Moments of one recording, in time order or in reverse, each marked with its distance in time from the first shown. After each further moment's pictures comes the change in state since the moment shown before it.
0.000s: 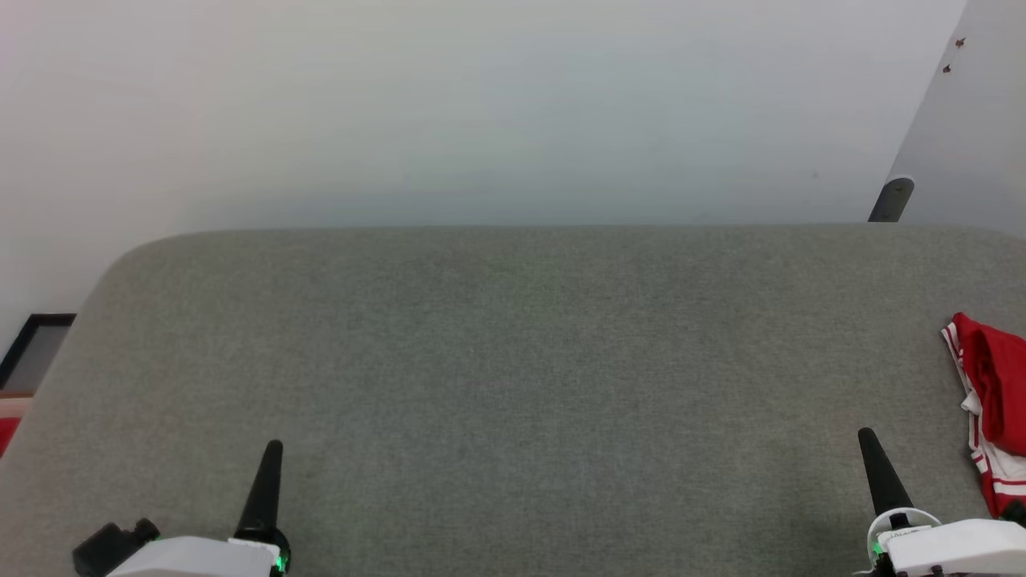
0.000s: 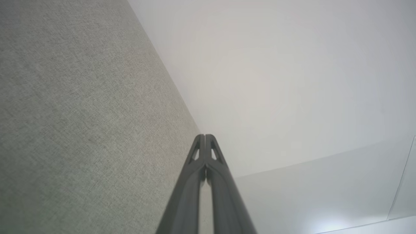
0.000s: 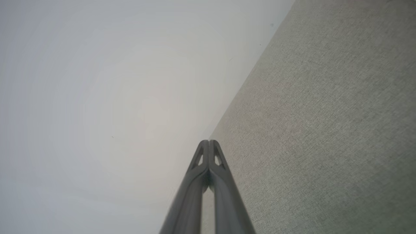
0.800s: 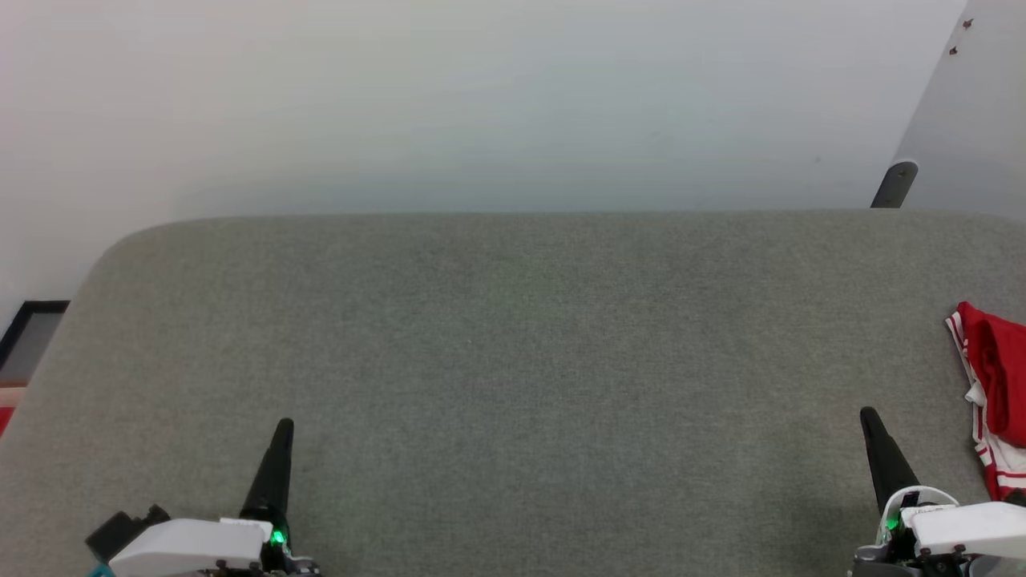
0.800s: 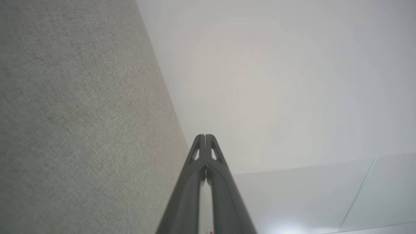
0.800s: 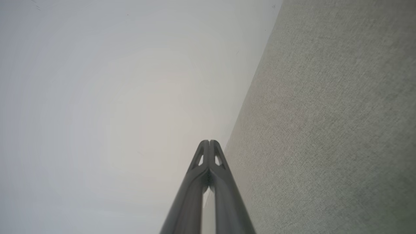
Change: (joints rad) left arm -0.044 -0.029 0.015 0.008 -0.177 0.000 0.054; right arm -0.039 0.004 -0.020 0.009 0.224 -0.001 0.052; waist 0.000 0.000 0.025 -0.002
